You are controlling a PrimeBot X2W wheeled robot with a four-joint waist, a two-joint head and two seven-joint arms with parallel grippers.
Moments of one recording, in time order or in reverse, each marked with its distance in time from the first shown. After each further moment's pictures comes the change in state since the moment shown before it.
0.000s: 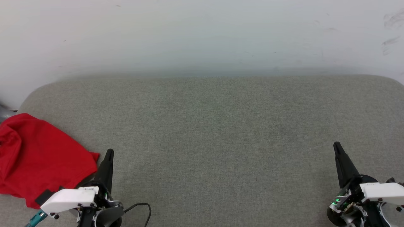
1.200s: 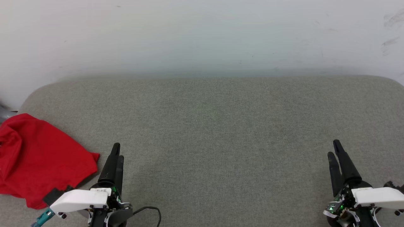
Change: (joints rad) left arm 0.030 0.003 -0.084 -0.048 0.033 0.001 -0.082; right arm 0.042 -0.008 0.062 -0.048 -0.056 0.000 -0.079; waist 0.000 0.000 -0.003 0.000
